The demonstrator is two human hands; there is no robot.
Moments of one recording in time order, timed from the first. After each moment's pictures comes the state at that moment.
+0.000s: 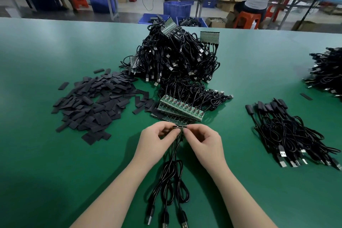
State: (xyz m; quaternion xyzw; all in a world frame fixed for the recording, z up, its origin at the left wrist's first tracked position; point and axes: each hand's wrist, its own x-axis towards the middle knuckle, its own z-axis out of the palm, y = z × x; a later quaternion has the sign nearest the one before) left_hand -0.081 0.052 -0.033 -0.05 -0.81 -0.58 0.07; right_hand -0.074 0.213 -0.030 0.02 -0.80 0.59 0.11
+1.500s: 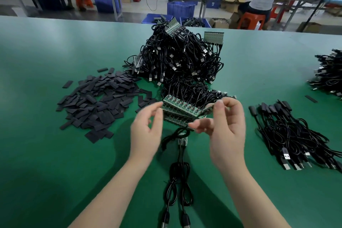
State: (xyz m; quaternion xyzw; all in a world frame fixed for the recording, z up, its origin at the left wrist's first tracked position) left_hand -0.082 0.044 -0.015 0.00 -0.79 -0.56 0.25; right_hand -0.053 0.200 0.046 0.06 -0.56 0.81 0.17
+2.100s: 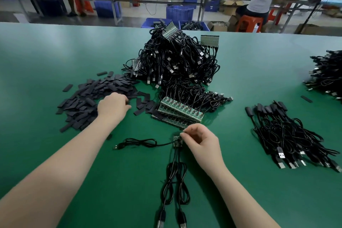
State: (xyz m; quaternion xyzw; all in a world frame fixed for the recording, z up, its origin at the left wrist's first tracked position) left_hand -0.178 -0.055 0.003 0.08 -1.00 -0.04 0.04; right_hand -0.070 0.214 -0.029 0.03 -0.81 0.58 0.06
